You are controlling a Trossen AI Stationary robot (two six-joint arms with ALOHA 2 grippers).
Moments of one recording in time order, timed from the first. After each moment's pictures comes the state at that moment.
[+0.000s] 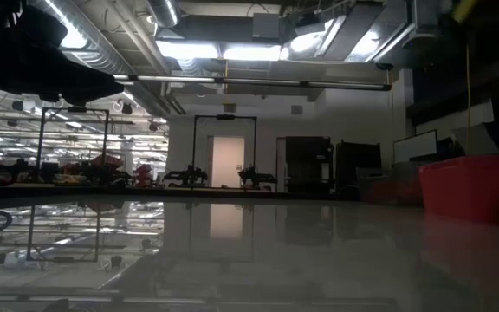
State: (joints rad) left arm -0.10 0.10 0.01 0.06 -0.32 0.10; right arm 0.69 2.00 1.54 -1.43 0.08 1.87
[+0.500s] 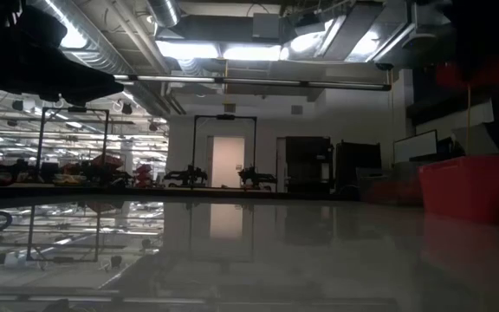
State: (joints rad) left arm -0.10 0.10 0.01 0.06 -0.32 0.10; right arm 0.55 1.65 1.45 -1.57 0.30 1.53
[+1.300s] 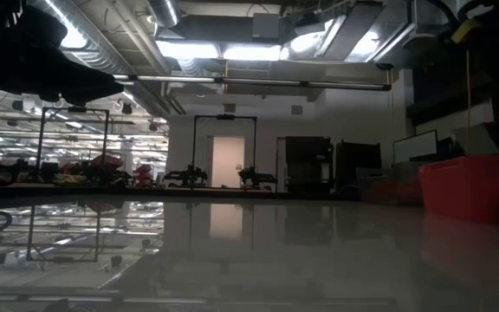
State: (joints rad) left arm -0.10 0.10 0.01 0.06 -0.32 0.10; right arm 0.53 1.43 1.06 -1.53 0.25 1.48
